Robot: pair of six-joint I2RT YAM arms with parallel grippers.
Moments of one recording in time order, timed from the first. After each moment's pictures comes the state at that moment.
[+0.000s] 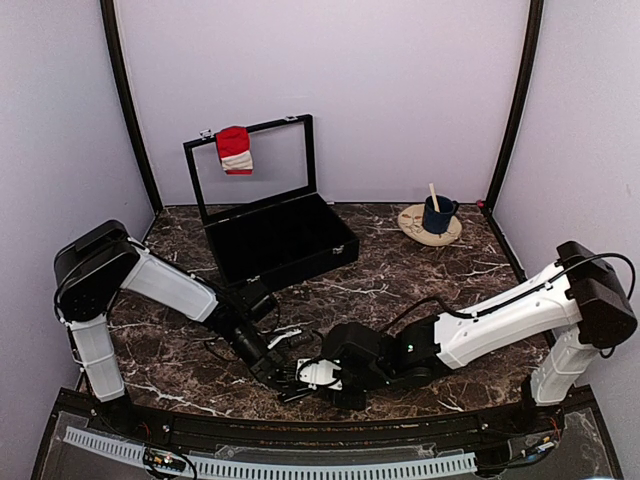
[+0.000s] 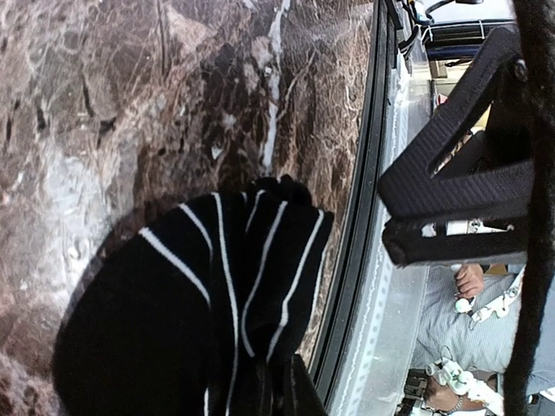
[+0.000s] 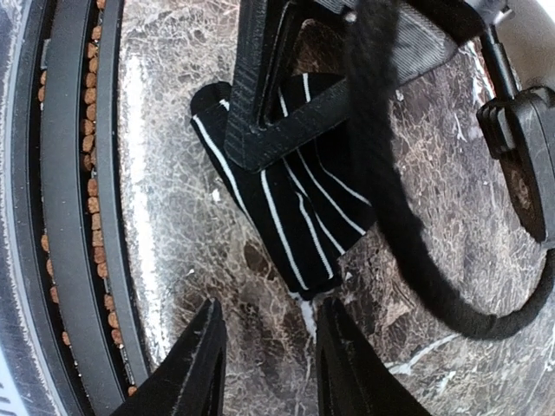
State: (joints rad) left arm -0.83 1.87 0.84 -0.29 0.95 -0.07; right arm 1.38 1.68 0.93 -0.19 0.08 -0.18
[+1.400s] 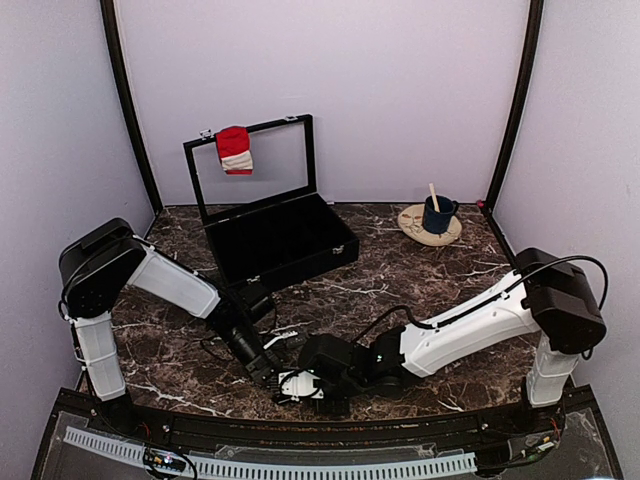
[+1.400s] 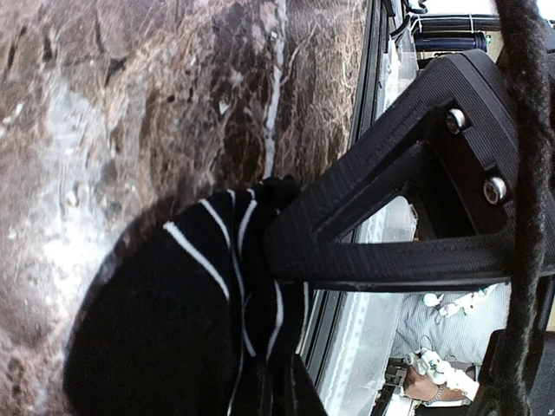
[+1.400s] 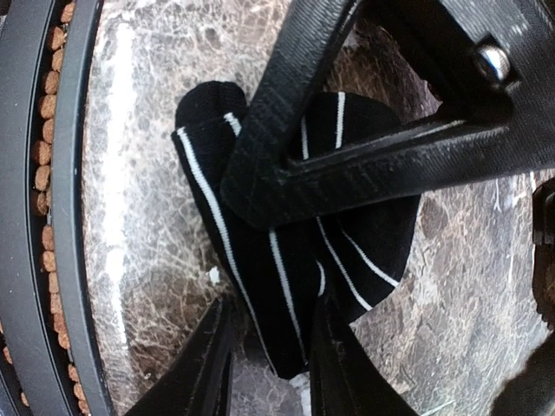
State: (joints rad) left arm -0.80 1.90 0.87 -0.40 1.02 0.00; right arm 1.40 1.87 1.05 -0.16 0.11 -0.32
